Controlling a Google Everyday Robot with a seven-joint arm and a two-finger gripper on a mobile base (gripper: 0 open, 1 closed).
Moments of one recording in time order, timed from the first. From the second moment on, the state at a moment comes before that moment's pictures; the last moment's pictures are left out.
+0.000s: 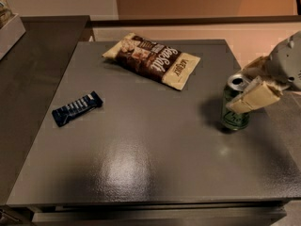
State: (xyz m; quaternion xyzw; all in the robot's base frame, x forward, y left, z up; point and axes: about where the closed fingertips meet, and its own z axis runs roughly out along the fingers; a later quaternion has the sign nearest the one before) arm 0.457 -0.190 0.935 -0.56 0.76 0.15 0.29
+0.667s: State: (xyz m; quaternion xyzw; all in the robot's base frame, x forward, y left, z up) arm 0.467 -0.177 0.927 -0.63 0.76 0.06 0.14
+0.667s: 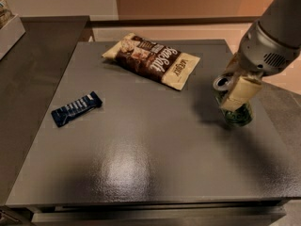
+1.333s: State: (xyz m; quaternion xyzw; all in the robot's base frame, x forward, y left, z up) arm 0.475 -0.168 0.911 -0.66 0.75 -0.01 0.05
